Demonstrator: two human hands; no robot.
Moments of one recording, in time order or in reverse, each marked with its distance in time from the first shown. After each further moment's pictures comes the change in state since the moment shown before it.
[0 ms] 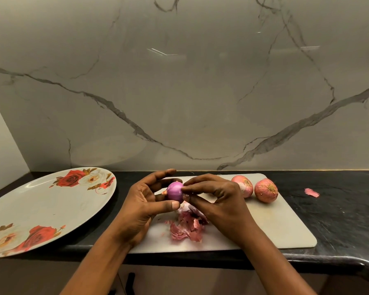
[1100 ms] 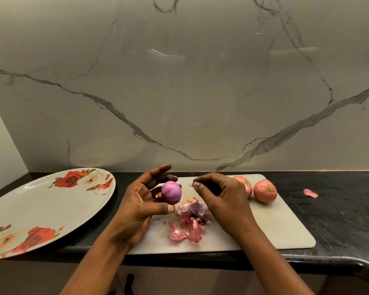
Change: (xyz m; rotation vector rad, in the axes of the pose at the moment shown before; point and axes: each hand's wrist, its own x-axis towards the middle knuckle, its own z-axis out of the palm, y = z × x) left_hand 0.001 -0.003 -0.007 0.010 0.020 0.048; right_hand 0.002 0.006 0.002 -0.002 0.127 0.223
